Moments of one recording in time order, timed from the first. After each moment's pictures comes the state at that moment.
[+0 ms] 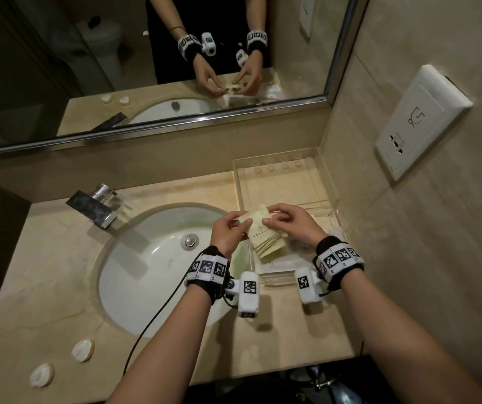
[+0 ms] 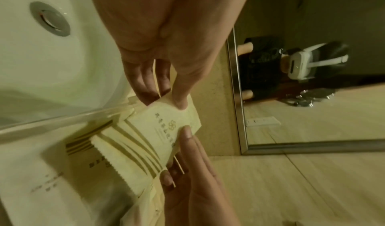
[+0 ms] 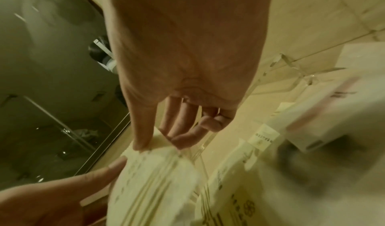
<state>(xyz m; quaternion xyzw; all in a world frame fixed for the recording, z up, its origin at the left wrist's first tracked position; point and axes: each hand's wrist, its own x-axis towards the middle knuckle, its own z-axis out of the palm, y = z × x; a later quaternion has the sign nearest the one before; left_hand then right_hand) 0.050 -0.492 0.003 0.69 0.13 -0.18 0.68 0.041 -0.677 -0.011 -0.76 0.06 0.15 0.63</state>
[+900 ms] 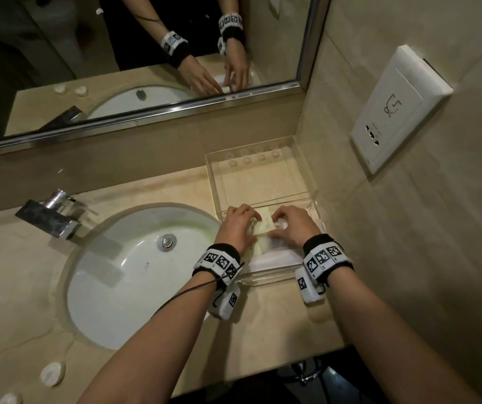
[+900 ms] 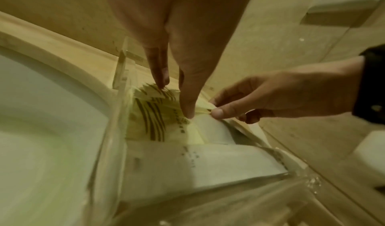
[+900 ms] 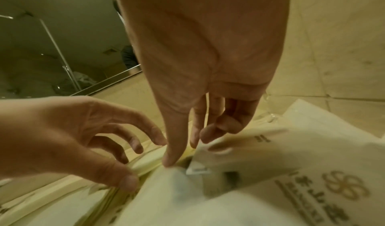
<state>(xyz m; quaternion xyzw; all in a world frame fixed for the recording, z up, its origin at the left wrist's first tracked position) 0.070 -0.546 -0.040 0.93 -0.23 -0.14 0.24 0.040 -0.721 -0.045 -0.92 0.13 0.15 0.34</state>
